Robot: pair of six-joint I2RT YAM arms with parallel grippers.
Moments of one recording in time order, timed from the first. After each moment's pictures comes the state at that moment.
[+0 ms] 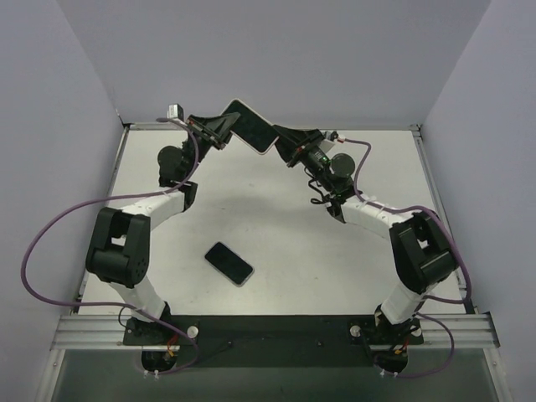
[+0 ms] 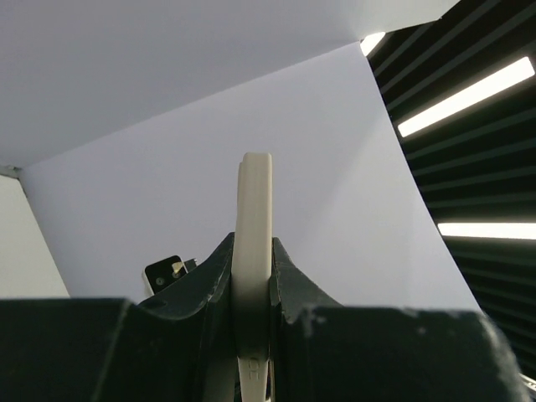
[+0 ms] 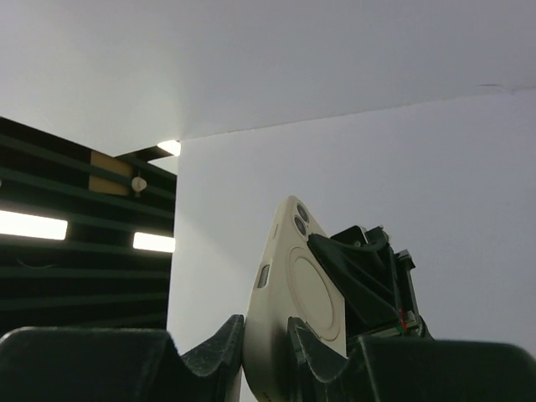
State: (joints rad) left arm -0.27 1.71 1.03 1.19 0.38 -1.66; right arm 0.50 1.67 0.94 1.07 -0.24 1.91
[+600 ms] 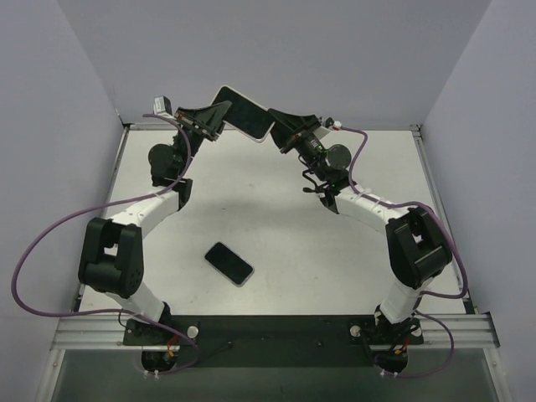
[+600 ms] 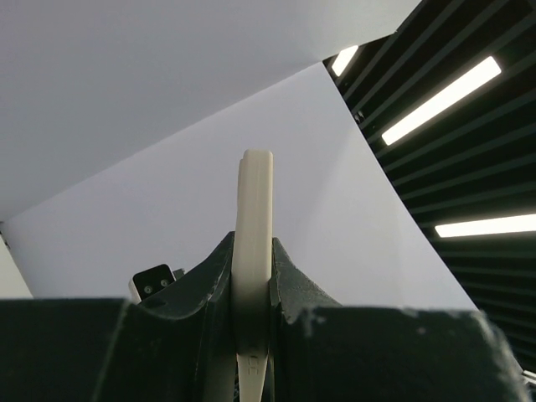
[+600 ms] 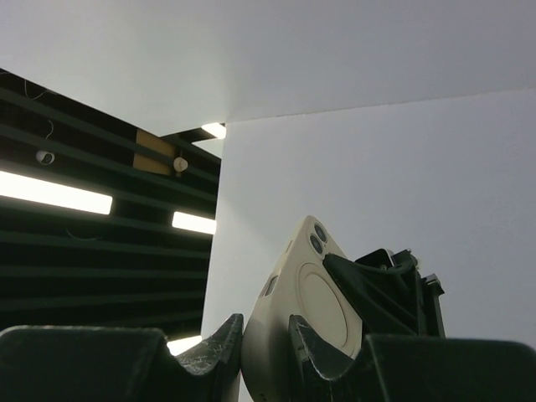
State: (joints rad) left arm -0.27 1.62 1.05 1.17 0.30 -1.62; right arm 0.52 1.73 1.11 1.11 -0.20 1.94
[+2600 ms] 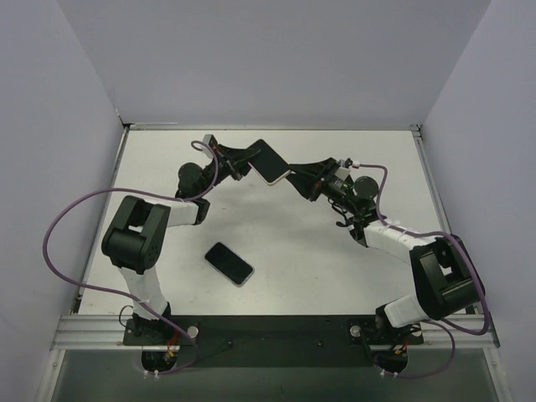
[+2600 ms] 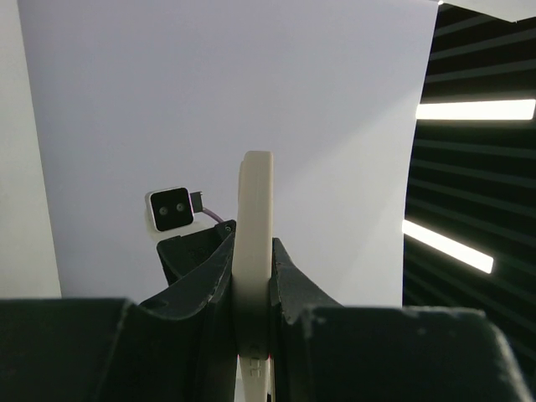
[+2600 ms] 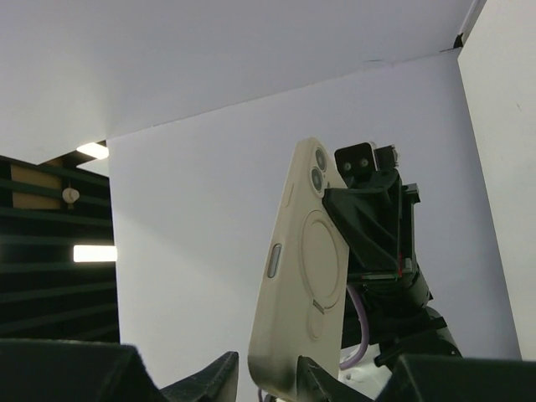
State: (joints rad) left arm -0.34 1.85 0.90 1.27 0.55 -1.96; right arm 0.38 1.45 0.62 1.03 -0.55 1.91
